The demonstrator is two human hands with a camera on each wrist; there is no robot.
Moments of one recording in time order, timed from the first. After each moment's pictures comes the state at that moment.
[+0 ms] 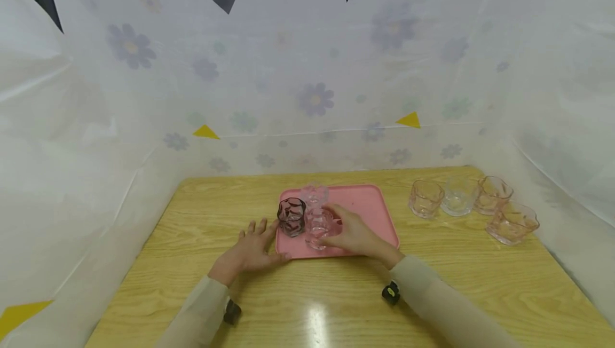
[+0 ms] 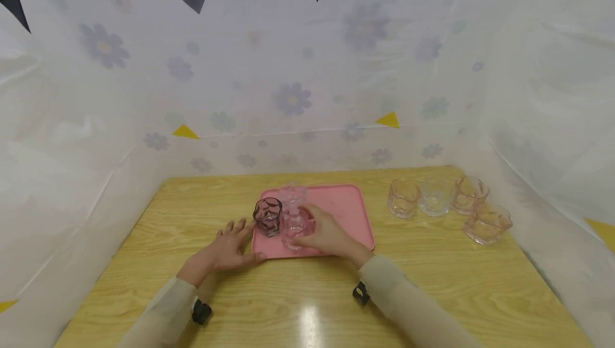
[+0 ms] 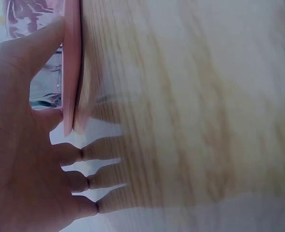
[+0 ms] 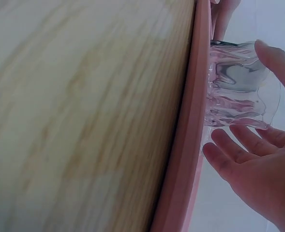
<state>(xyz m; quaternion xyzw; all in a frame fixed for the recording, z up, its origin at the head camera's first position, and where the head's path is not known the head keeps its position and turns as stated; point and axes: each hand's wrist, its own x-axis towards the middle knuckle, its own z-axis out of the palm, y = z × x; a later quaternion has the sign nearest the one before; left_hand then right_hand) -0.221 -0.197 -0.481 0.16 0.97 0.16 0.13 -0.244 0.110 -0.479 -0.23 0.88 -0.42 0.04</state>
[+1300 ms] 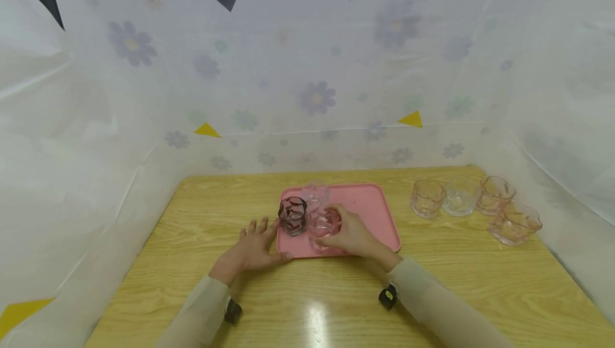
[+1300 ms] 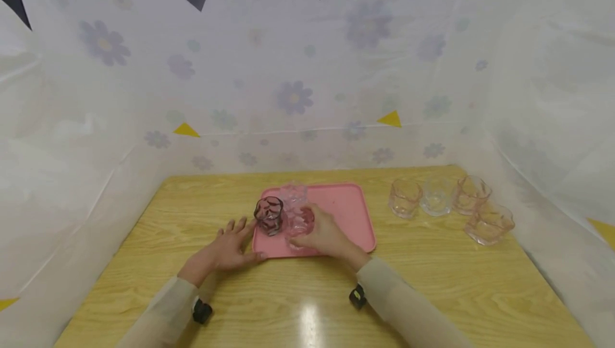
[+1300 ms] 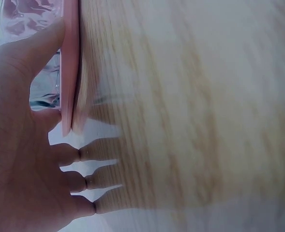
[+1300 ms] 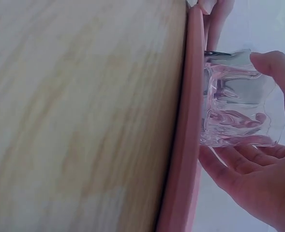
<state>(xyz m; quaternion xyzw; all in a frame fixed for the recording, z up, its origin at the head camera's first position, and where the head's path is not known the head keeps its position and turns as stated) -0.220 -0.198 -0.482 0.15 0.96 0.17 0.13 -0.240 0.100 -0.477 -0.20 0.87 -0.44 0.02</state>
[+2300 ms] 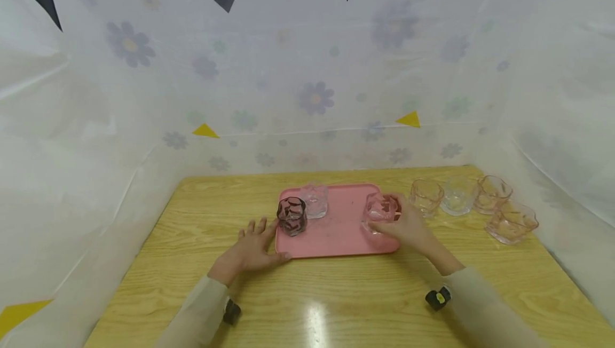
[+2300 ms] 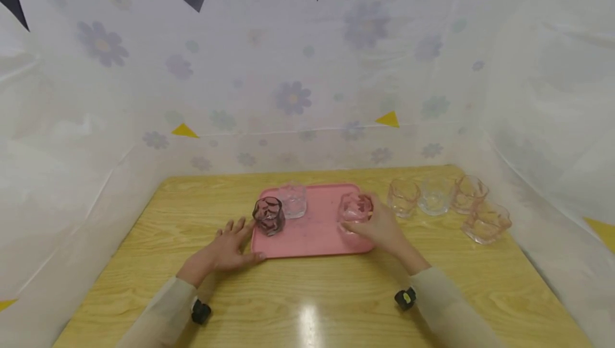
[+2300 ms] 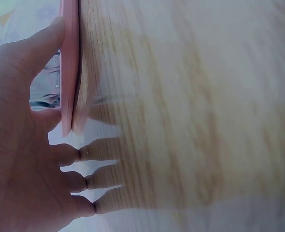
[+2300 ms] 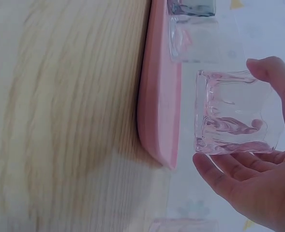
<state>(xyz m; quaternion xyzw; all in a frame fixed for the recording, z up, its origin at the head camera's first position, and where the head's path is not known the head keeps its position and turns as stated) -0.220 -0.198 -0.481 0.15 0.96 0.17 0.13 -0.231 0.215 -0.459 -0.12 0.89 -0.44 -0.03</state>
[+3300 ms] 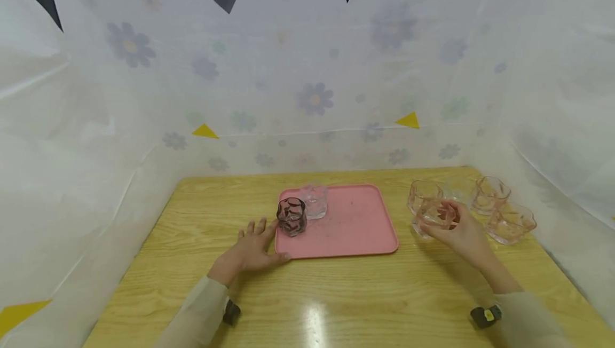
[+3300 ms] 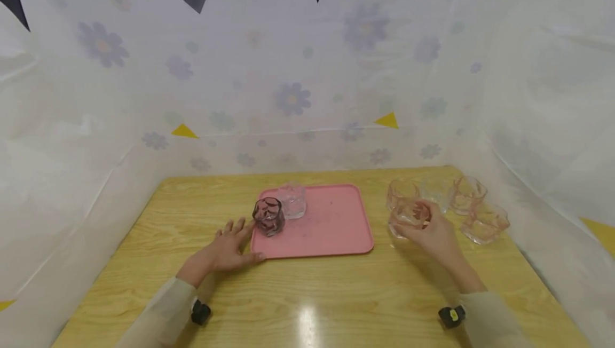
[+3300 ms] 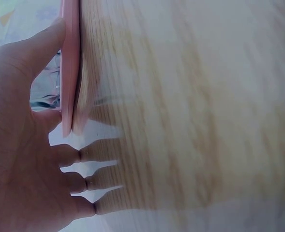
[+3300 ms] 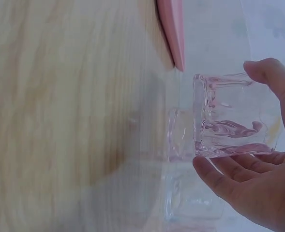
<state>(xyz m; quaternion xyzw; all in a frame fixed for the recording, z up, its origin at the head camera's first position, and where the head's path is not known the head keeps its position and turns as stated) -0.219 -0.199 -0.480 0.16 0.96 0.17 0.13 -0.195 0.313 -0.458 -0.03 0.91 -0.41 -0.06</state>
